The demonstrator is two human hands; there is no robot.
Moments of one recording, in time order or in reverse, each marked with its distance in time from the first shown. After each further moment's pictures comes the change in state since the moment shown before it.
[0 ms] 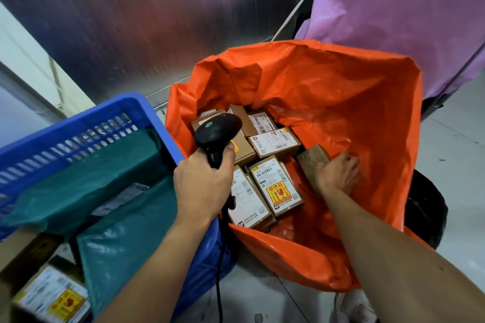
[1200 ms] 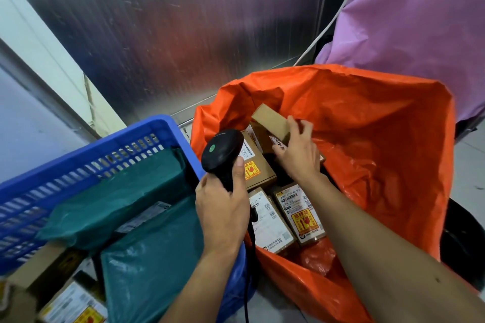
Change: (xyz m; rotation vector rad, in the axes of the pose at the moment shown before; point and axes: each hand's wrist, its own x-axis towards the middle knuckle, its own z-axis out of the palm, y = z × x) left_hand 0.003 -0.020 0.010 -0.237 0.116 -0.105; right_hand -0.034 -0.143 -0.010 0.099 -0.133 -0.651
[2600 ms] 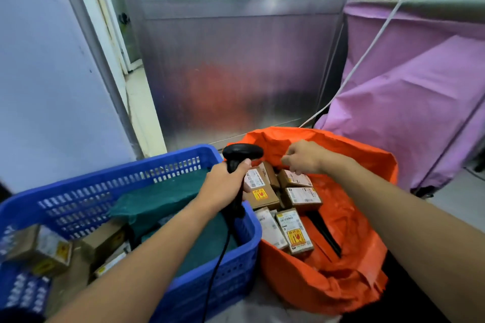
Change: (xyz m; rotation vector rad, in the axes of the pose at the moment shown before) left_hand -0.008 0.110 -0.163 -0.143 -0.418 -0.138; right_hand -0.089 -0.153 -0.224 -0.192 -0.484 -0.176
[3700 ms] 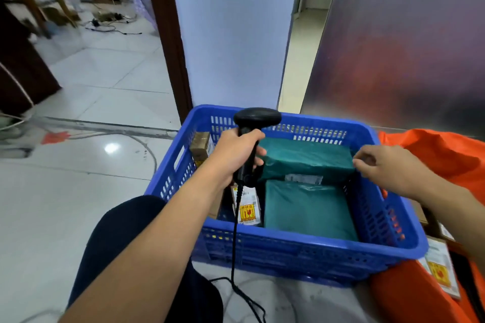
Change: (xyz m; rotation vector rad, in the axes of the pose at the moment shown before) left_hand -0.123 -0.109 -0.240 -0.448 0.490 -0.266; right_hand 0.002 -0.170 0.134 -0.347 0.020 -0.498
